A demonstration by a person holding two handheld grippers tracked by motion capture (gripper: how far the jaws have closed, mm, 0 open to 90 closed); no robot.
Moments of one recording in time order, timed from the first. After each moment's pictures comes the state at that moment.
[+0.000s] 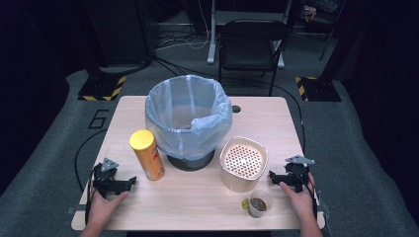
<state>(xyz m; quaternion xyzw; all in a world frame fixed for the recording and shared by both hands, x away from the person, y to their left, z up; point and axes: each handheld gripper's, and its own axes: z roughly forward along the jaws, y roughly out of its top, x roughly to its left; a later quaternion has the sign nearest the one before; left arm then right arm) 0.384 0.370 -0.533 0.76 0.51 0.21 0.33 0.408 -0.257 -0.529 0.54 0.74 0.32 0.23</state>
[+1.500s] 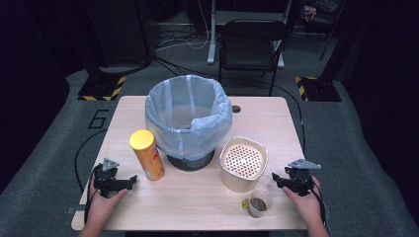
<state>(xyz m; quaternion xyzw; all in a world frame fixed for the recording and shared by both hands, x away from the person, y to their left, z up) 0.383 0.367 -0.533 0.75 0.53 0.23 0.32 0.375 -0.253 -0.497 0.51 0.76 0.35 0.21</state>
